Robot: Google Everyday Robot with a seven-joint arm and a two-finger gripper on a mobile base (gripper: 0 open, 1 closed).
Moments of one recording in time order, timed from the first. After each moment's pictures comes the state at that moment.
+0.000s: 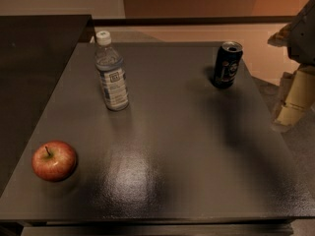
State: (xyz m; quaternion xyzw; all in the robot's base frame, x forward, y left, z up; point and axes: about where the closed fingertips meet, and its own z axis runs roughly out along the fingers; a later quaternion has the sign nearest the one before) arm 0.438 -0.217 0.976 -0.60 0.78 -0.03 0.16
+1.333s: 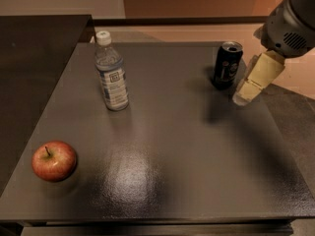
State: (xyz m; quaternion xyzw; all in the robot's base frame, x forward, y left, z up) arm 0.508 -0.201 0.961 -0.53 0.82 0.01 0.23
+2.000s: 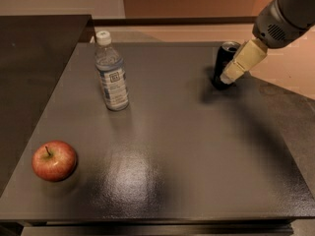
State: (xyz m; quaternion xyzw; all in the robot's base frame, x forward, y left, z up) arm 0.579 -0.210 0.950 -0.45 0.85 0.02 0.28
